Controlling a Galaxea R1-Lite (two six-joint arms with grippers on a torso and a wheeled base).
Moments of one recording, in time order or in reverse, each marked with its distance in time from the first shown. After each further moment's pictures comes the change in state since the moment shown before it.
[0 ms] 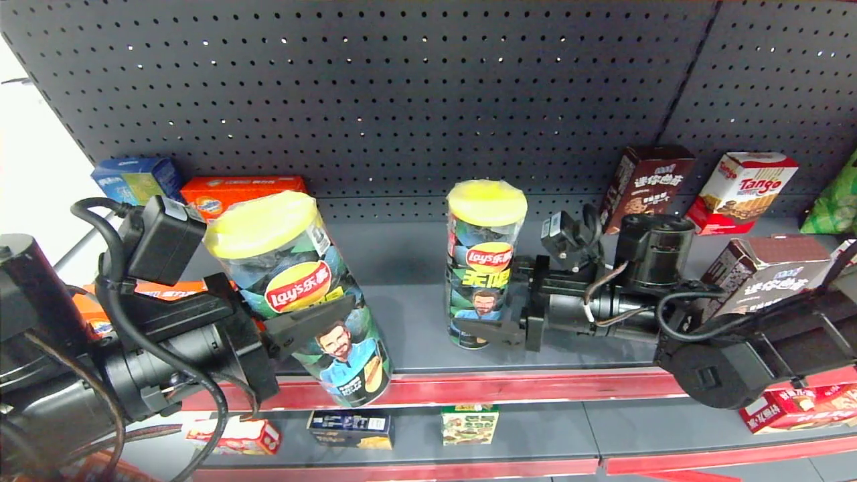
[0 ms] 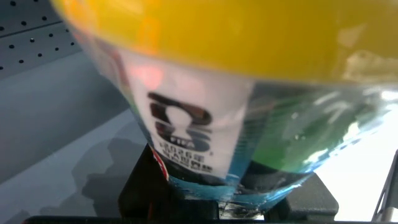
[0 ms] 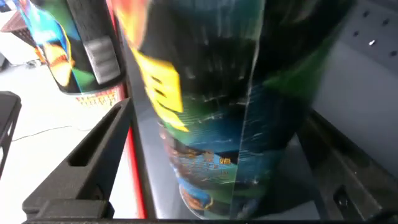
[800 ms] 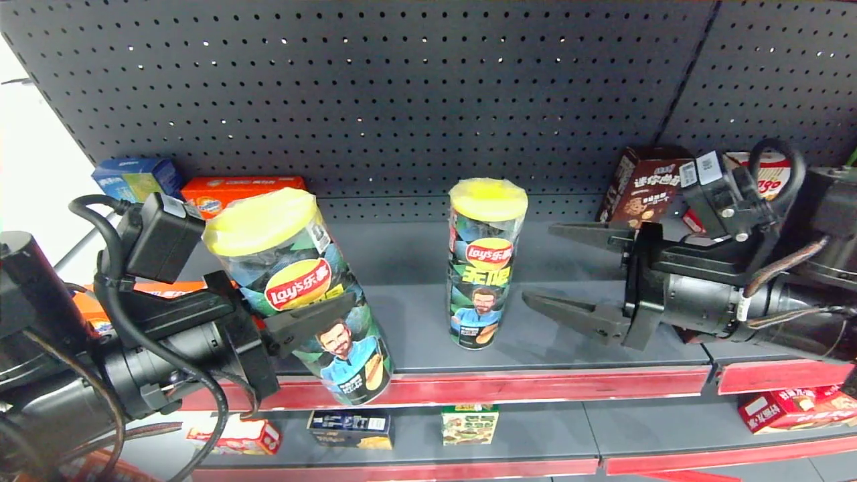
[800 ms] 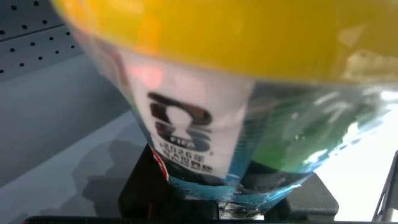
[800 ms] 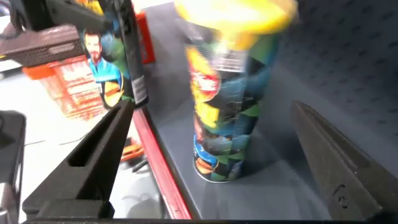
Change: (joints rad) left arm -0.003 0.000 -0.005 0.000 -0.001 0.000; right arm -0.008 -0.397 0.175 0.144 -0.146 -0.001
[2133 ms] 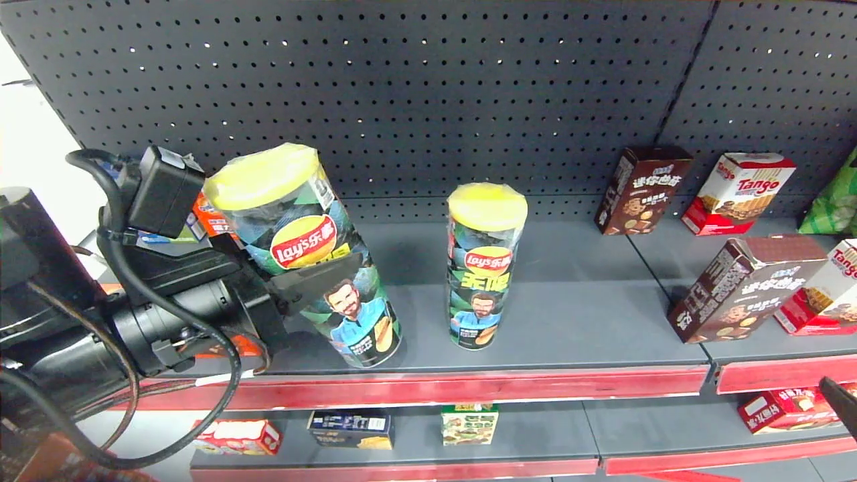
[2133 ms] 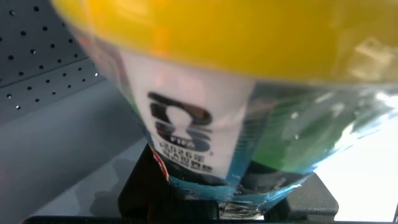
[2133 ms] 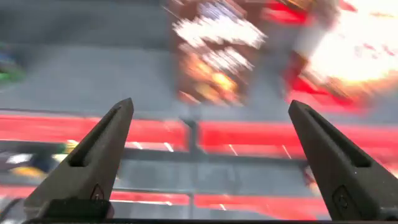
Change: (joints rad) left arm -0.001 0.036 -0.107 -0.001 0.000 0.002; right arm -0.453 -0.833 0.681 0.152 -0.665 0.169
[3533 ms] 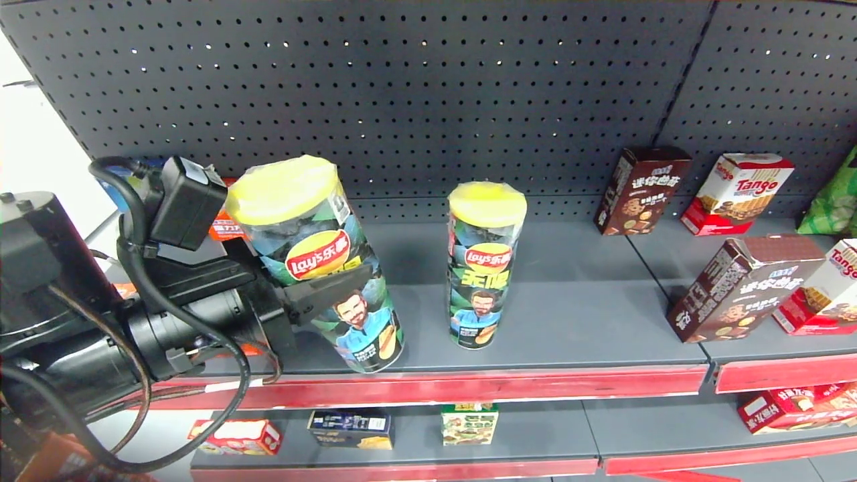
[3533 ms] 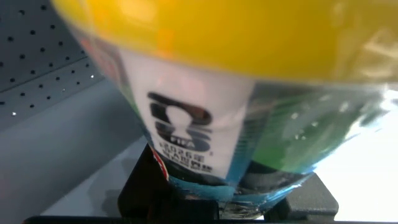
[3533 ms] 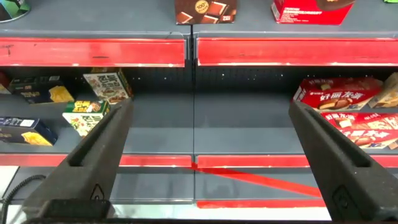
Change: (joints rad) left arm -0.018 0.013 -0.002 0.017 -0.020 0.071; right arm -0.075 -0.687 0.064 0.646 0.109 0.033
